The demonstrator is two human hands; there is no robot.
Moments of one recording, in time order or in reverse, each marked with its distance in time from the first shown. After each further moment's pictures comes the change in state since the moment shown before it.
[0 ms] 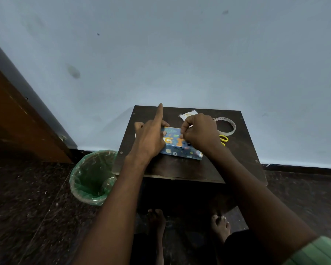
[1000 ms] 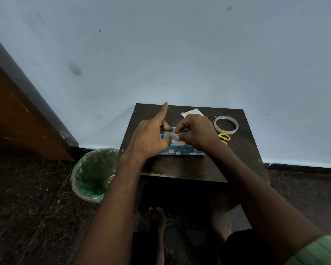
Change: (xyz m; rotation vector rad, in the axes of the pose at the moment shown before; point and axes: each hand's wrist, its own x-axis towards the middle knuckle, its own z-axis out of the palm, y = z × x) left_hand -0.009 -0.009 -0.007 -0.153 0.021 0.180; right_hand 0.001 0.003 0.005 0.079 -0.064 -0.182
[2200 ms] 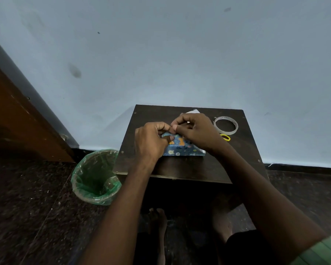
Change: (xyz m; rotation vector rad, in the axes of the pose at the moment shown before) left_hand -0.006 0.017 0.018 -0.148 0.211 -0.281; right_hand -0.004 0.001 -0.006 0.307 0.018 -0.058
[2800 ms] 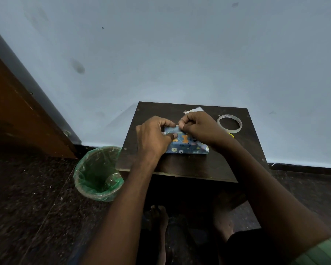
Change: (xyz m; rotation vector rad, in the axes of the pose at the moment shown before) left_hand 0.004 -0.004 0.000 0.070 0.025 -0.017; right_hand 0.008 -0.001 -0.002 0.005 -0.108 0.158
